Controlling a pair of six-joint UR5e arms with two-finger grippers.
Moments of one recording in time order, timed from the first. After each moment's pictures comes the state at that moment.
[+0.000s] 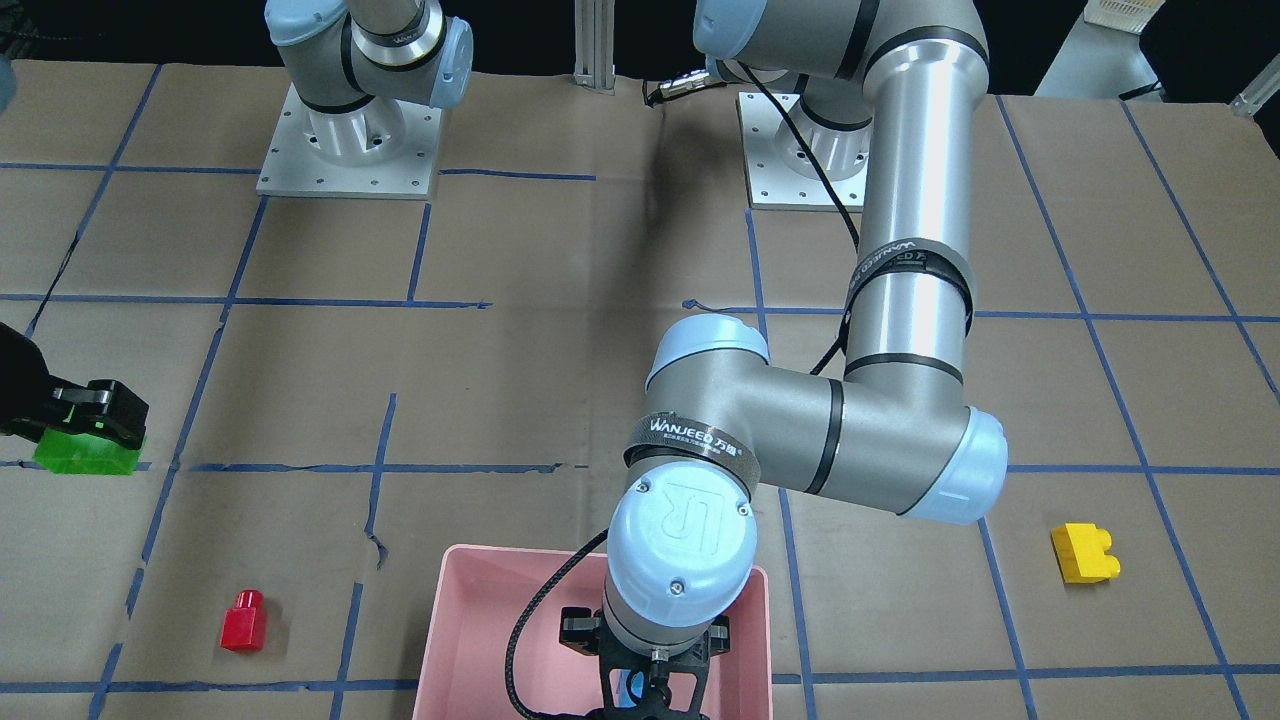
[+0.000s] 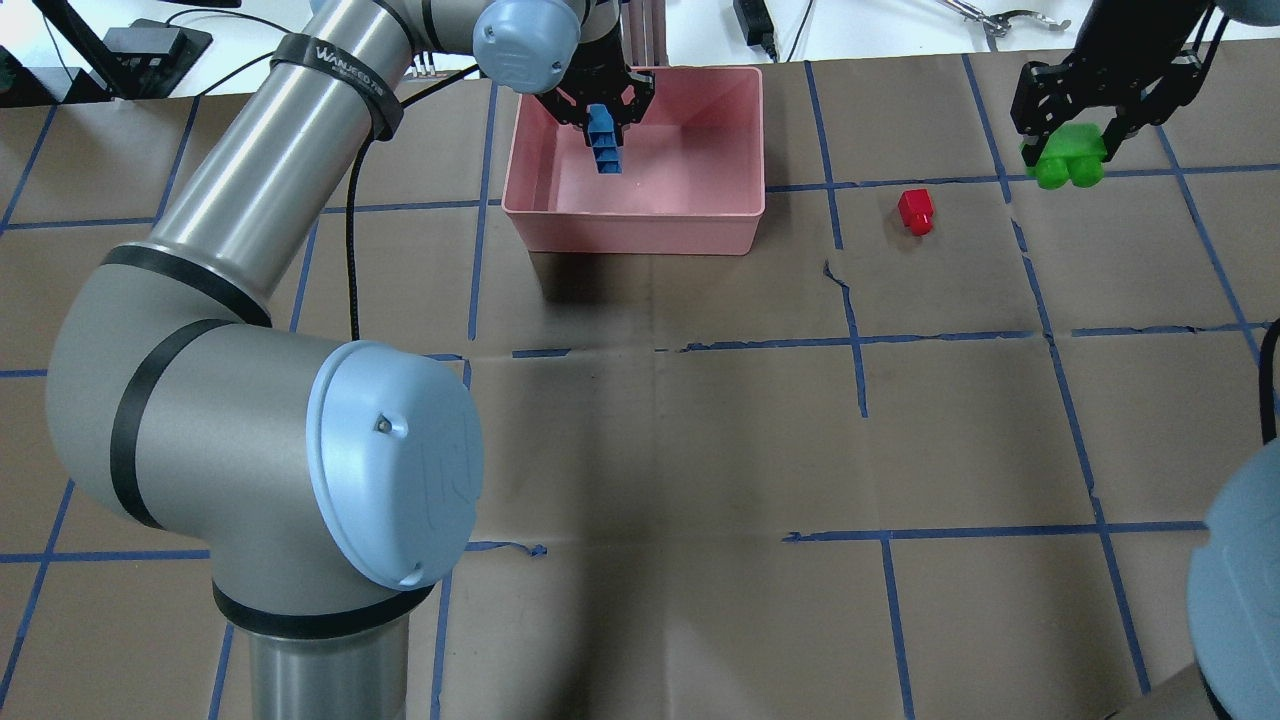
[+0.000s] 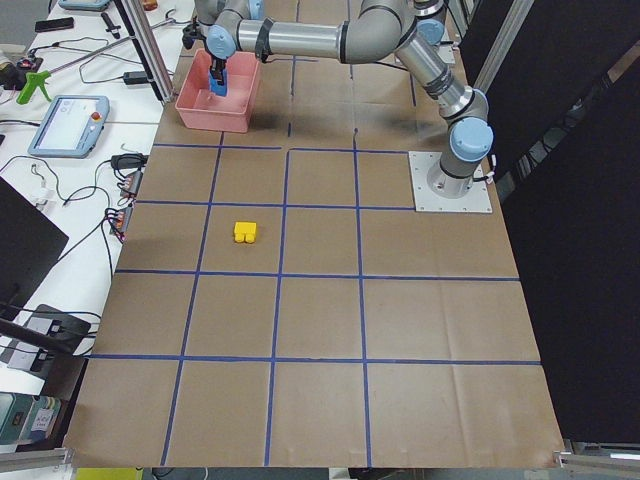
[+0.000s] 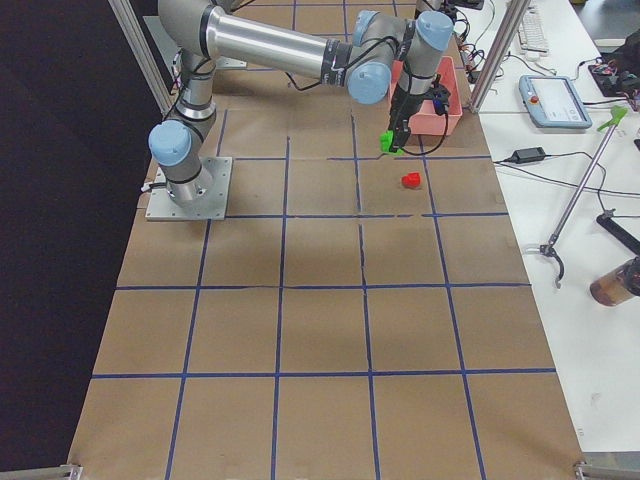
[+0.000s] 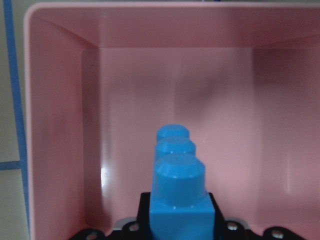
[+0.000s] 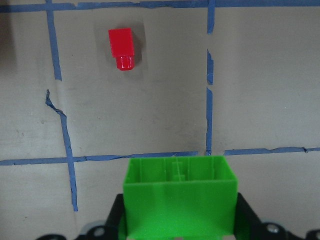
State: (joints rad) left arm -1.81 -2.45 -0.81 -1.40 1.56 -0.19; right arm 1.34 -1.22 1.31 -1.59 -1.64 -0.21
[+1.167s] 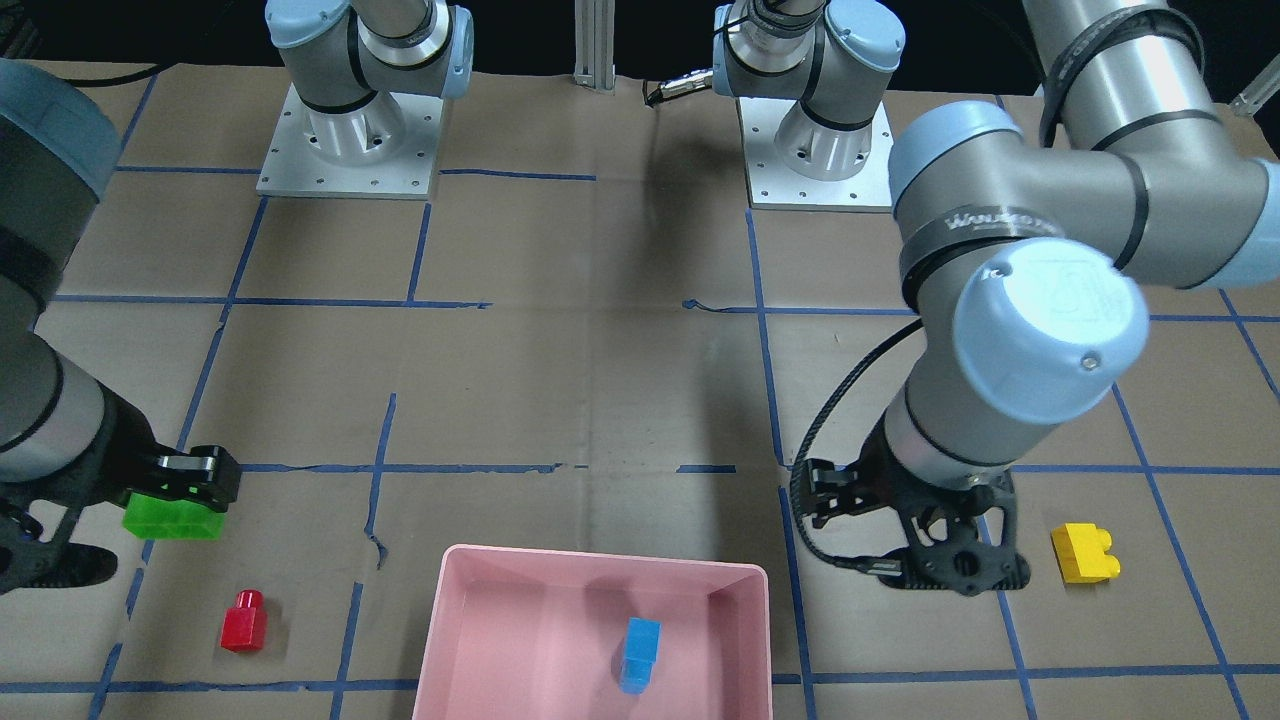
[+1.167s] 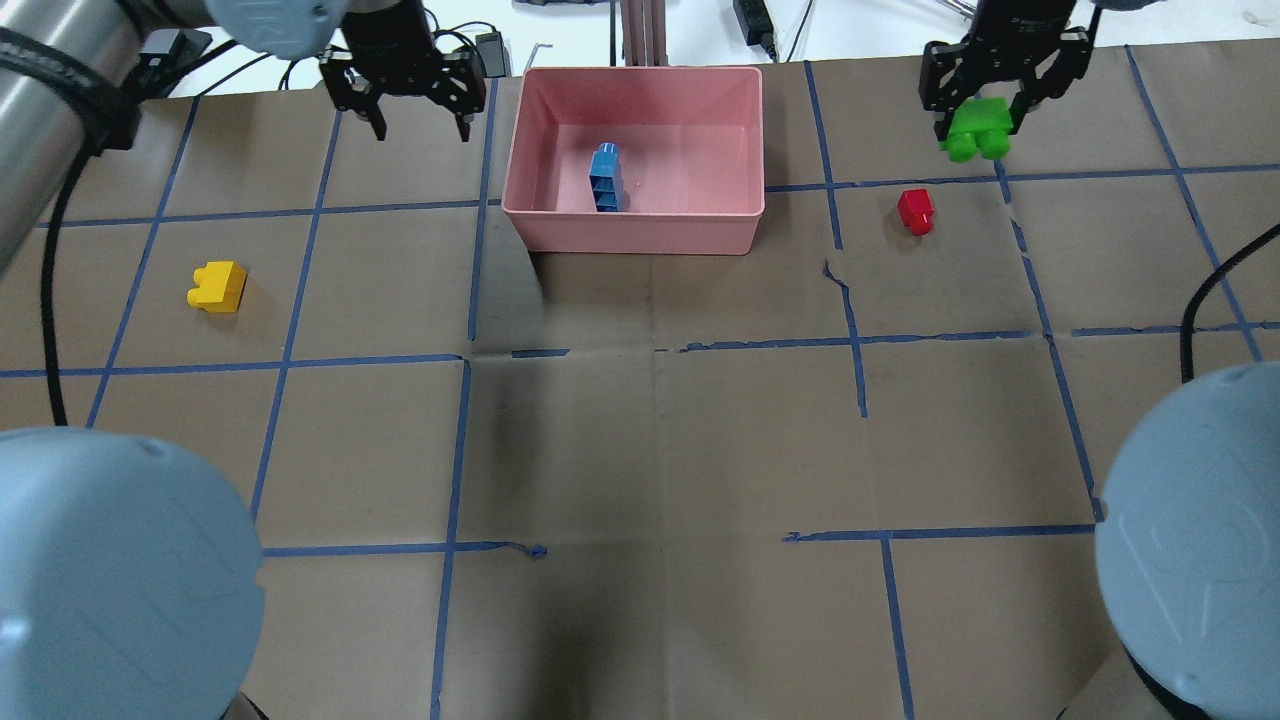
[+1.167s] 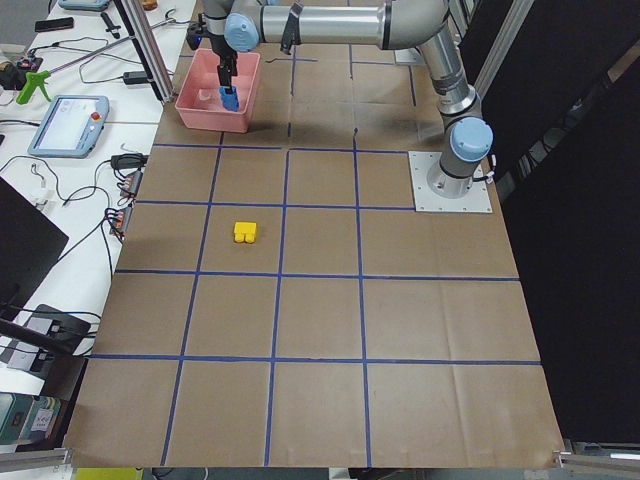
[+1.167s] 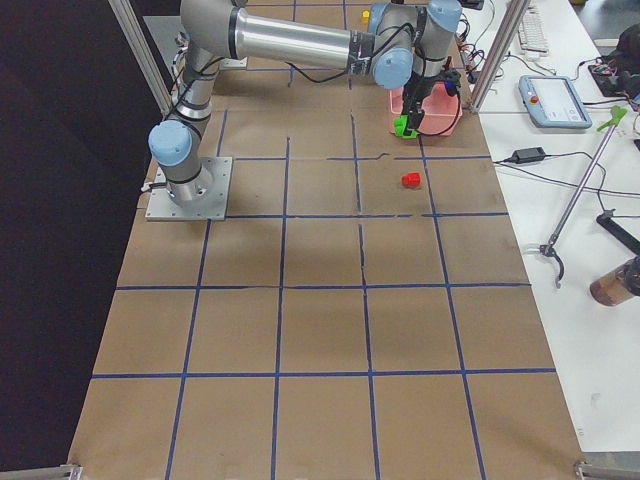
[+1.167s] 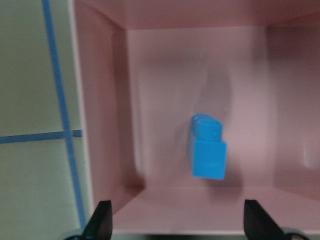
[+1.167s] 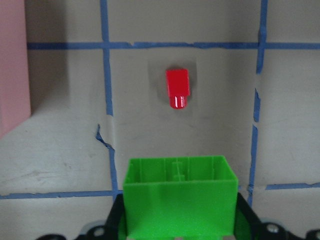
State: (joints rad) left arm -1.57 -2.03 -1.22 -1.49 1.64 0.03; right arm 1.51 -1.08 1.16 -1.60 -1.64 -0.07
